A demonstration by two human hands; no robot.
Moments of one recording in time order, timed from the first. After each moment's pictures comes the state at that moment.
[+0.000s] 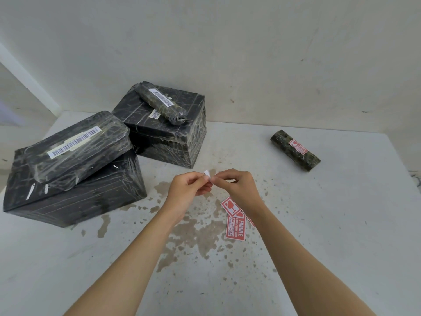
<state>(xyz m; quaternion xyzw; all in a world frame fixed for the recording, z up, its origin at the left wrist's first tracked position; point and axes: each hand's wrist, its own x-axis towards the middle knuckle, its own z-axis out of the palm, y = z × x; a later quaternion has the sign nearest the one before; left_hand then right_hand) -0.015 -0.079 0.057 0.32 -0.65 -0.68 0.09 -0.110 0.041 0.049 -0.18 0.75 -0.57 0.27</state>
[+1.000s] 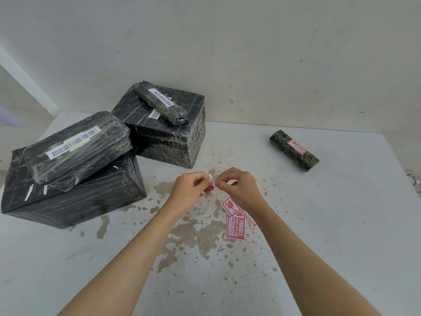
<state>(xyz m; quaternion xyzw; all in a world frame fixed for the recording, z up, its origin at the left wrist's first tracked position) -0.020 -0.084 0.058 0.27 -0.78 -0.56 0.05 -0.114 0.044 0.046 -0.25 0.79 -0.50 0.25</state>
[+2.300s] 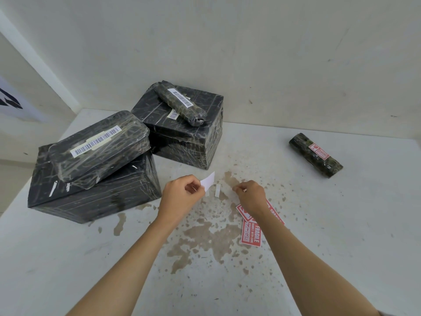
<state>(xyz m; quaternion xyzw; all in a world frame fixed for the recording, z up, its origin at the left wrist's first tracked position) 0.016 -0.113 0.049 0.31 -0.86 -0.39 0.15 -0.119 0.019 0.002 -0.17 0.90 -0.33 0.24</state>
